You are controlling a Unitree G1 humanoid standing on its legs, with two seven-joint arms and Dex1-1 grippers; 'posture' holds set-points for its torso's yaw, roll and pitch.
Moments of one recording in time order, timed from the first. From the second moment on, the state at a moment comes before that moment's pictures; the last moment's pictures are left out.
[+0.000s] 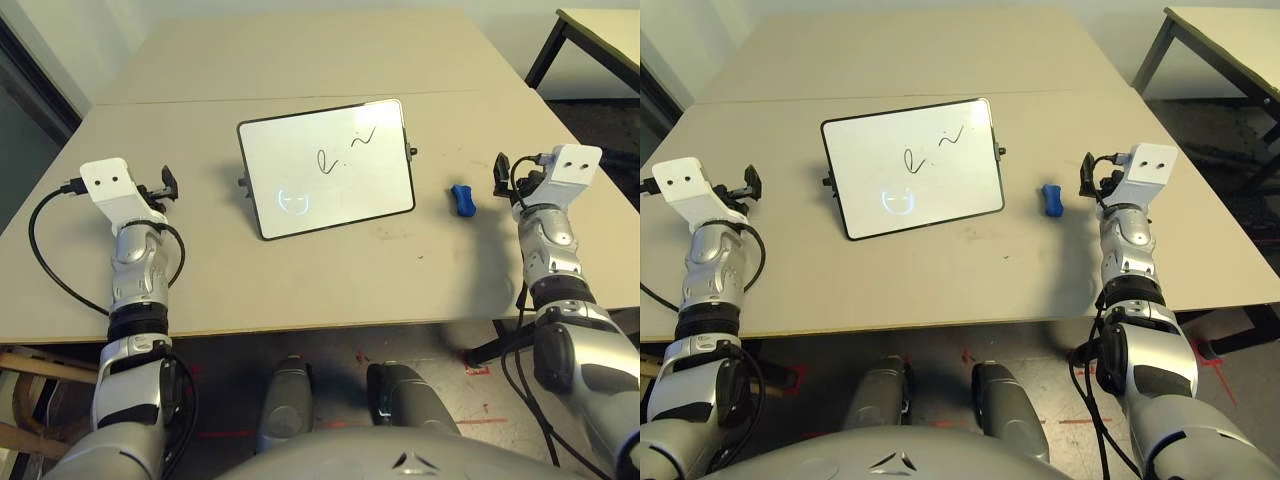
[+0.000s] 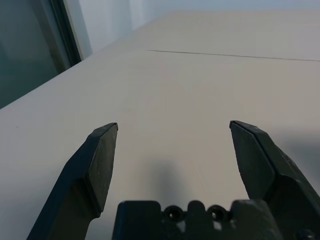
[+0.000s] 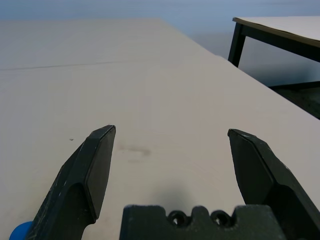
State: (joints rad) left arm -0.43 0.44 0.37 0.56 -0.21 -0.08 -0.02; right arm -0.65 -0.36 -0.33 0.97 0.20 -0.31 0.16
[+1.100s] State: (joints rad) left arm -0.38 0.90 0.34 0.38 -0.54 0.34 -1.20; right arm -0.69 -0.42 -0.17 0.28 0.28 1.05 0.17
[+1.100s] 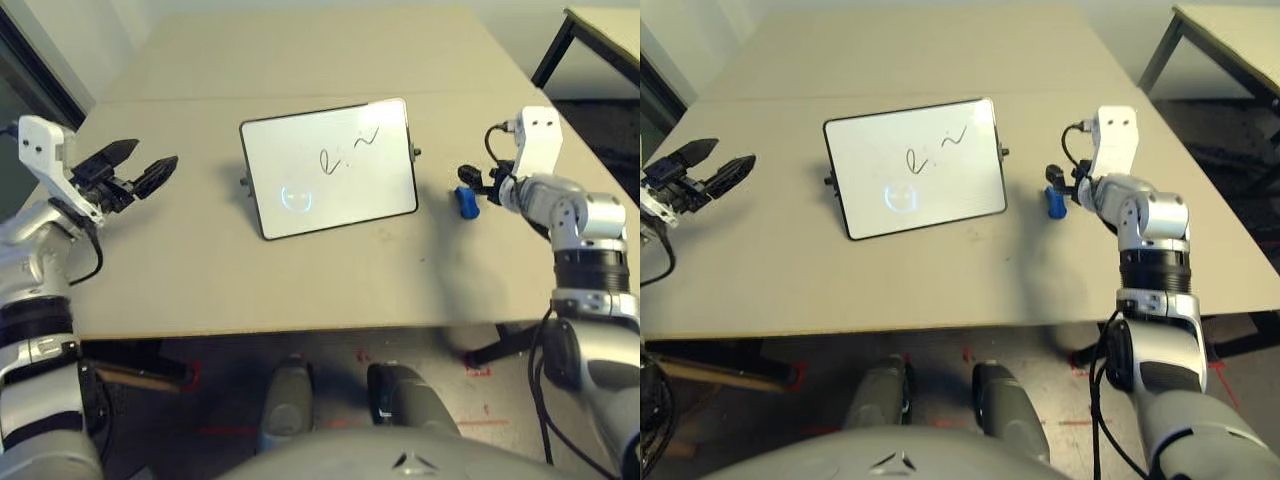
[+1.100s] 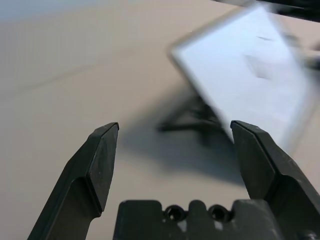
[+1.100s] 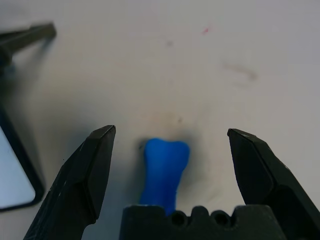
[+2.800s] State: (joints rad) left arm -0.46 0.90 0.24 0.33 -0.55 0.45 -1.34; right arm -0.88 -0.59 0.50 0.26 -0.37 0.32 0.55
